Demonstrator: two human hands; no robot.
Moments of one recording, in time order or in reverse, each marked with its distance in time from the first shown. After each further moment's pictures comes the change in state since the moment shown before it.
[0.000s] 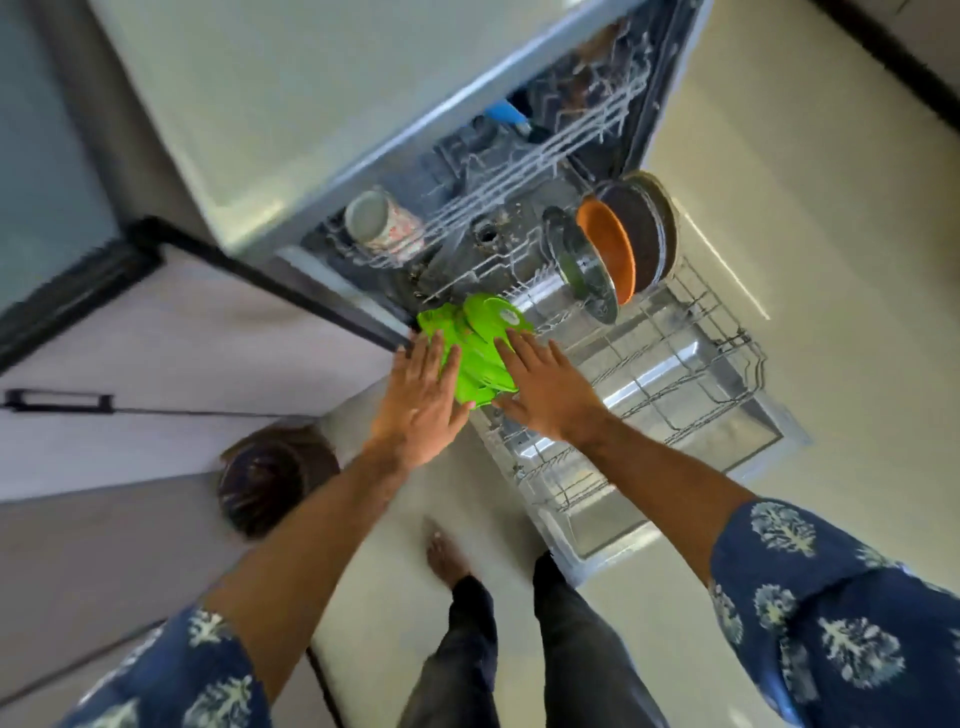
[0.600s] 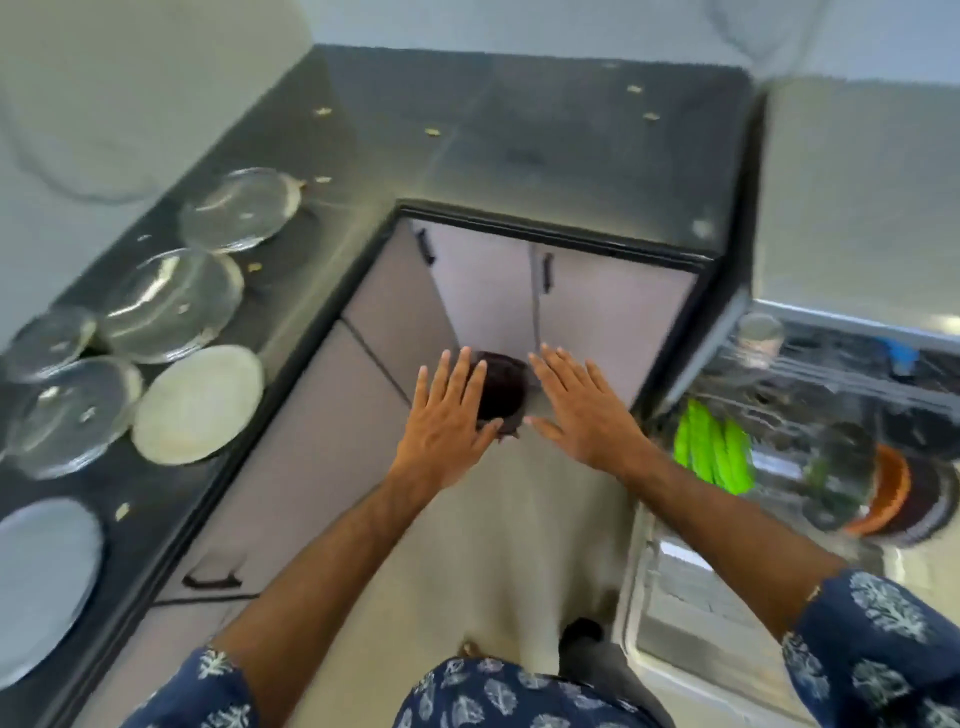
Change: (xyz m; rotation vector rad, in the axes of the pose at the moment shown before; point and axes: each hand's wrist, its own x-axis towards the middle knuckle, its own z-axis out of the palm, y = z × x) left_hand -0.473 -0.059 -0.069 -0.254 0.302 -0.888; right_hand -0.117 -0.393 -0.093 -0.240 0.150 -0.865
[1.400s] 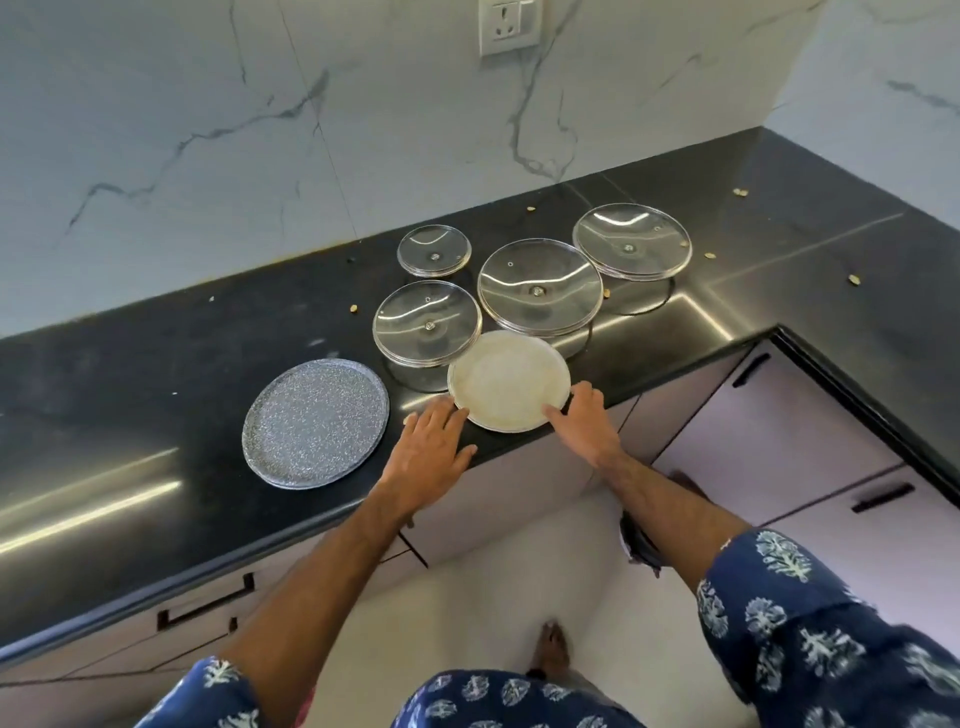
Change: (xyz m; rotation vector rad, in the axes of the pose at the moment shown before) left_hand -0.202 -0.286 0.001 -0.190 -0.012 -0.744; right_hand 0.254 -0.329 0.074 0.468 -0.383 0.032
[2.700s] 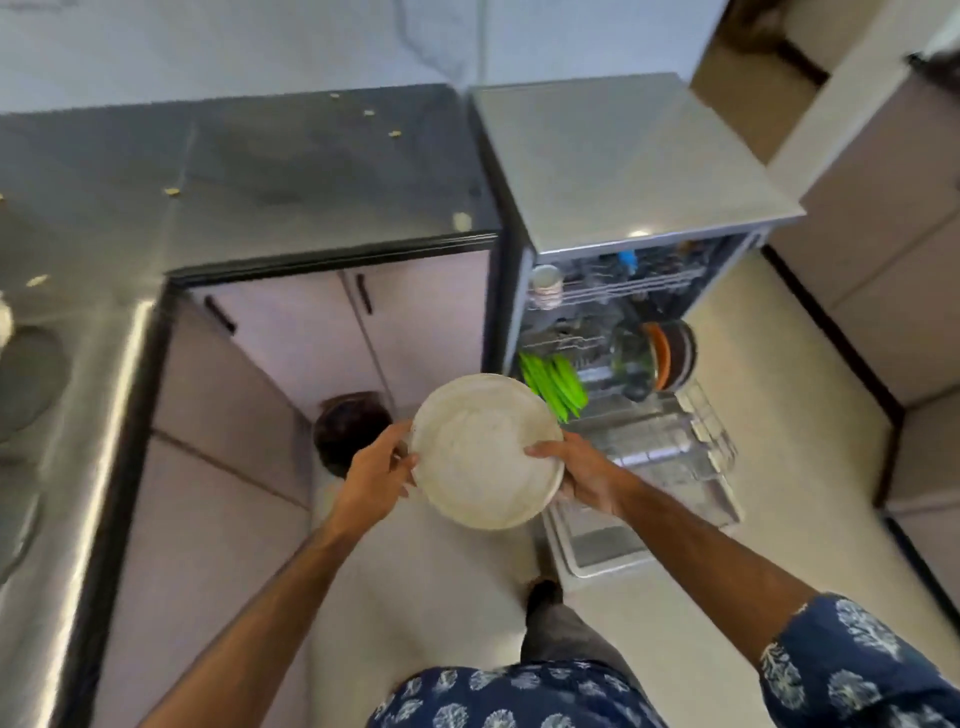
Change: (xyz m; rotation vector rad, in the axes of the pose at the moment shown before) left_hand -0.030 0.347 0.091 -0.572 -0.703 0.817; right_hand -0.419 0.261 -0.053 1.450 0.652 0.728
